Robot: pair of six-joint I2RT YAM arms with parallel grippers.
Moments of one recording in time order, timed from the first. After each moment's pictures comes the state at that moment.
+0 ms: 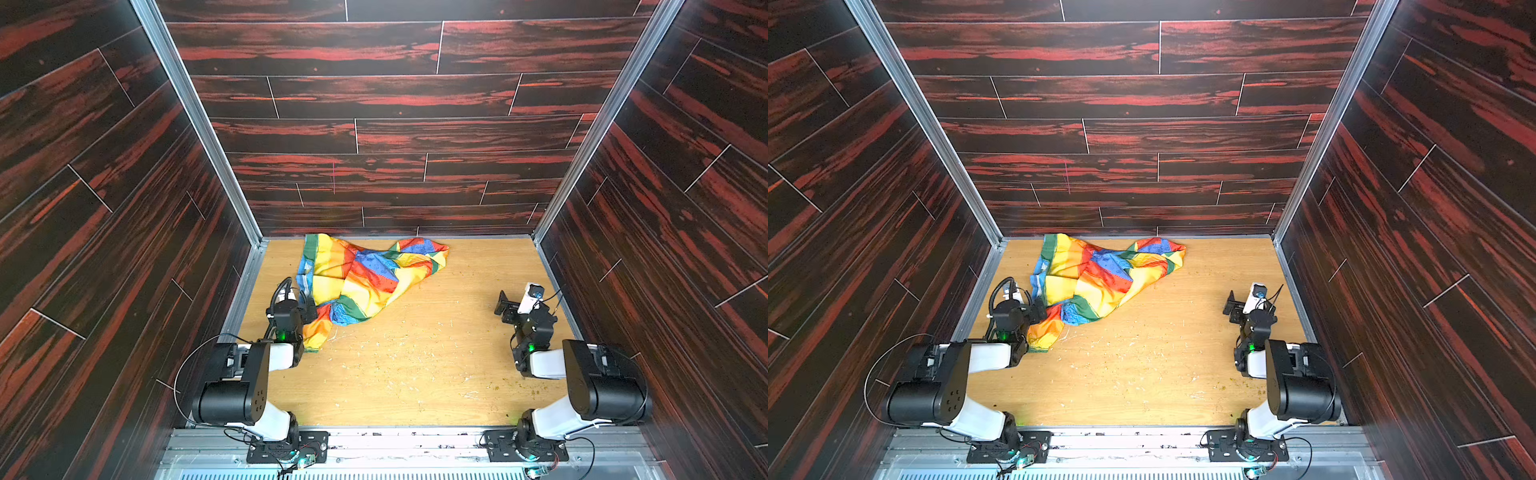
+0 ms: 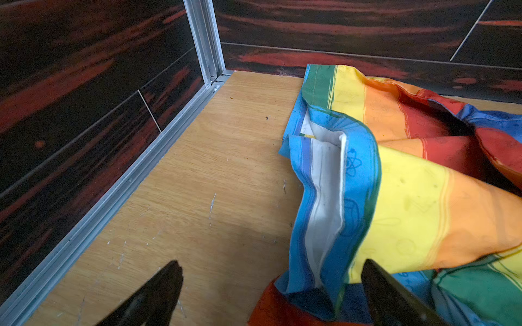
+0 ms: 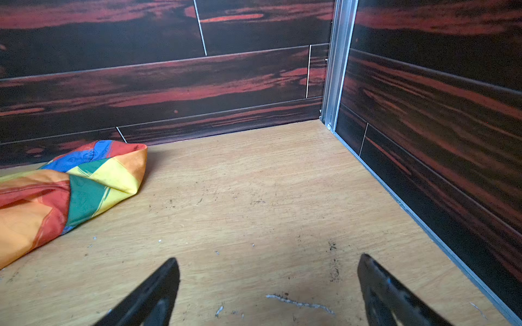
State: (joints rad) left arm 0.03 1.54 0.42 0.71 -0.24 -0.10; right arm -0.05 1.55 0.30 1.08 0.08 0.07
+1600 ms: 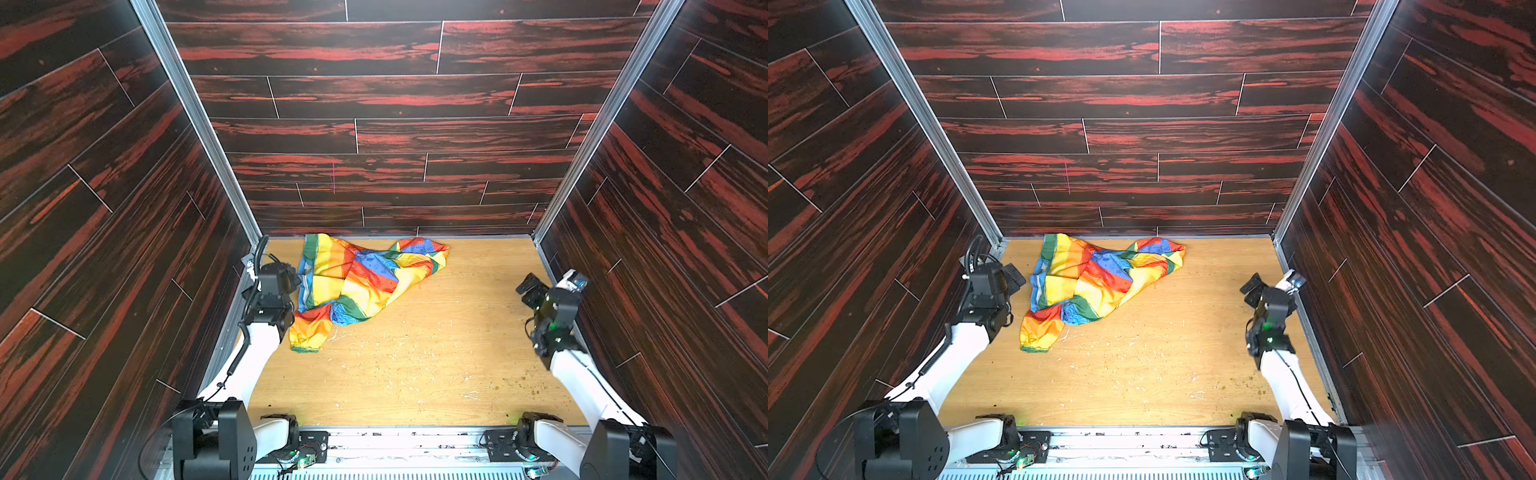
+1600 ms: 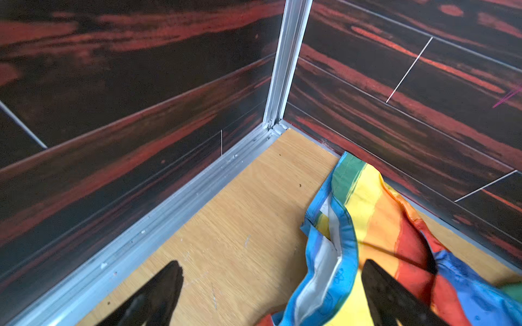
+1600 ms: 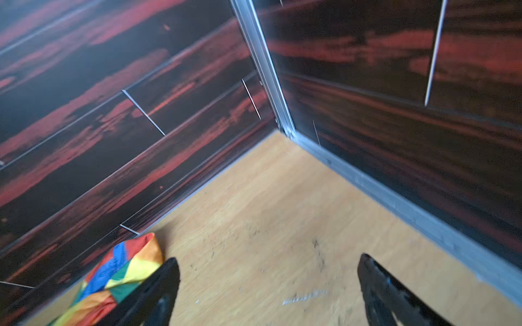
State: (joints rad) left arm 0.01 1.26 0.89 -0.12 -0.47 -0.48; right arm -0.07 1.08 0.62 0.14 0.25 0.54
